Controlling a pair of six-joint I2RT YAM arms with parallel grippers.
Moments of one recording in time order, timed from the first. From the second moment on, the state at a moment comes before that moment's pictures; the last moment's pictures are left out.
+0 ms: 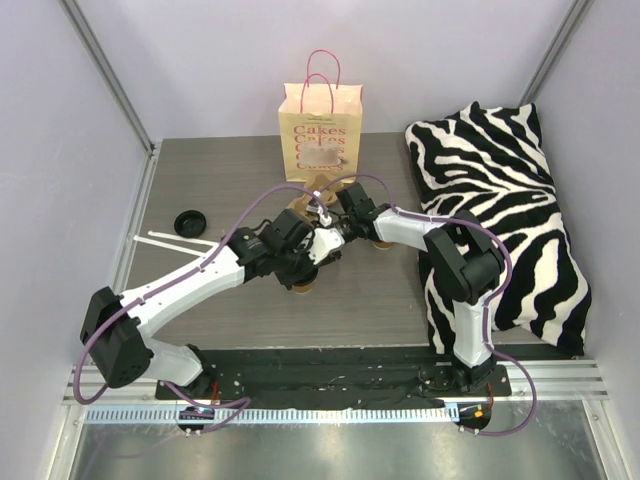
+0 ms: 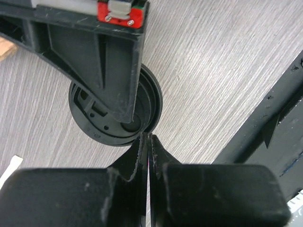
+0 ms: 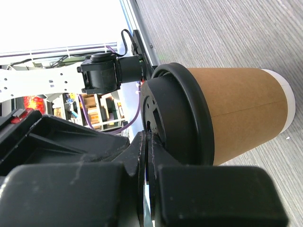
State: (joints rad) left arm -0.83 1.38 1.13 -0.76 0.04 0.23; right arm 0.60 2.00 1.27 -0.15 -1.10 0.60
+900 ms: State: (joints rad) left arm -0.83 1.41 1.00 -0.50 0.06 0.28; right arm 0.58 2.02 1.29 -0.12 -1.11 0.61
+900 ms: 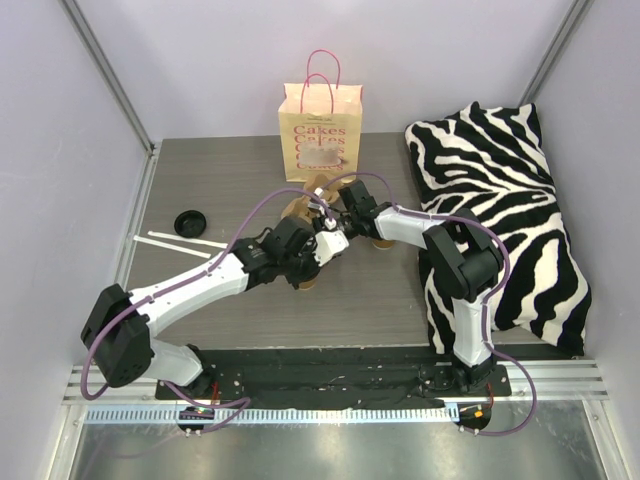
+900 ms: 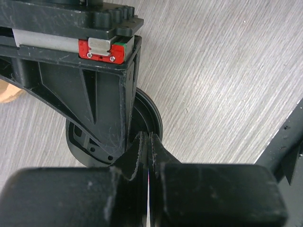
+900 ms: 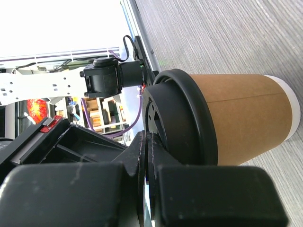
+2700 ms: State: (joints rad) left arm -0.54 1.54 1.34 -0.77 0.22 0.17; right arm 0.57 2.00 1.40 -0.34 -0.98 0.52
